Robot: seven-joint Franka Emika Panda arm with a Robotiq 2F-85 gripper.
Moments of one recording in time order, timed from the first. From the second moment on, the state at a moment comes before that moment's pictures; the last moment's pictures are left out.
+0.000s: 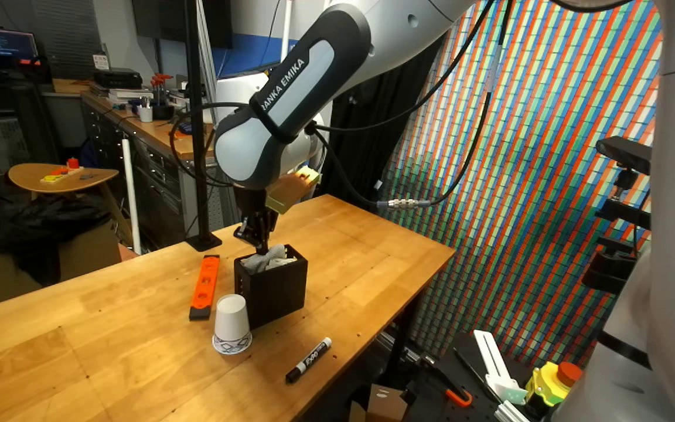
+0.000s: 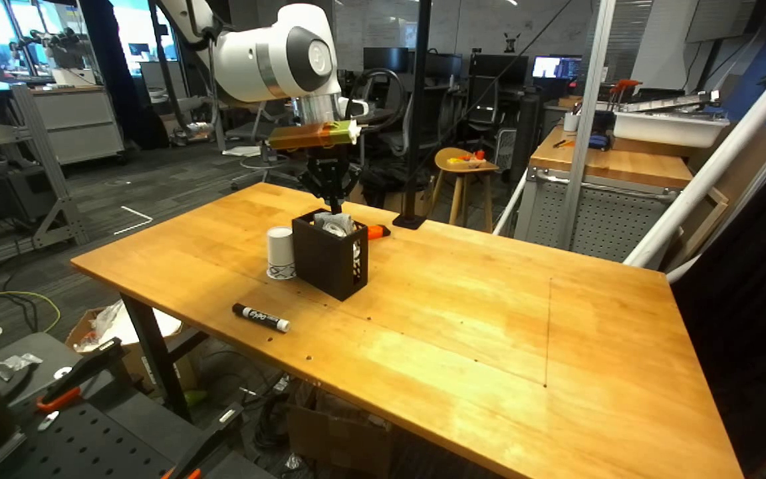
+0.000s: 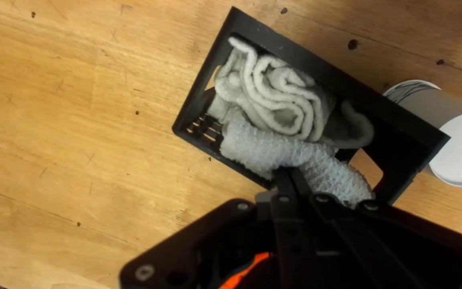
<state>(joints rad) 0.05 0.35 0.01 -2.06 -0.26 2.41 -0.10</state>
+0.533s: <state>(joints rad) 0.05 0.33 0.01 -2.09 -0.26 2.42 -0.08</state>
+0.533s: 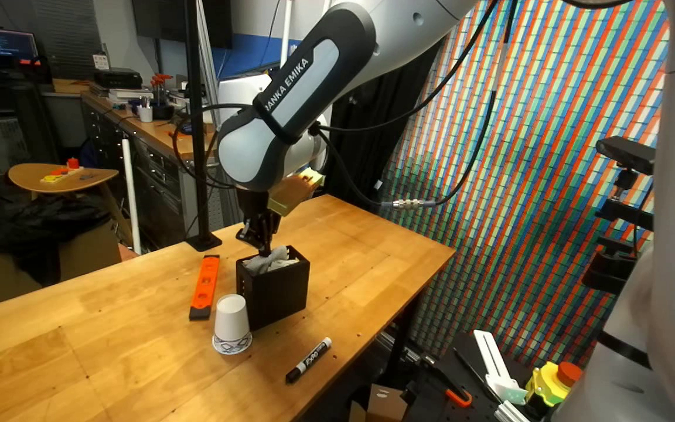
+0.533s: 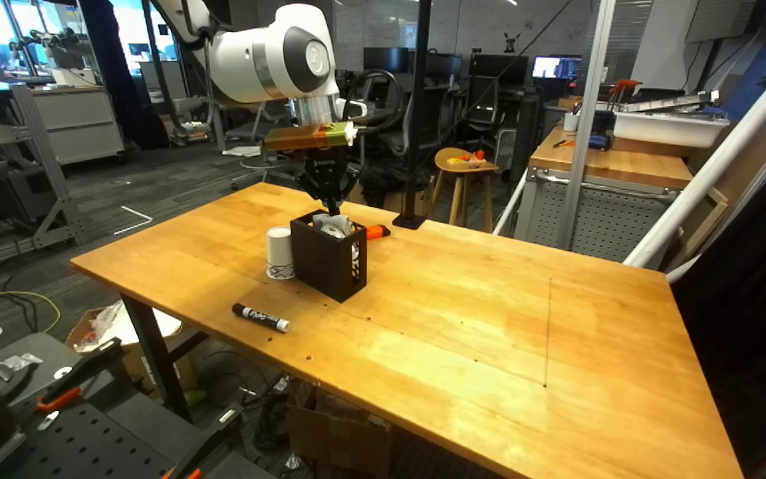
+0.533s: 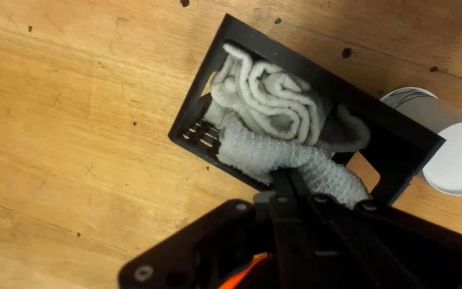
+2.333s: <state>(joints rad) 0.06 0.23 0.01 -2.21 -0.31 2.42 -0.07</state>
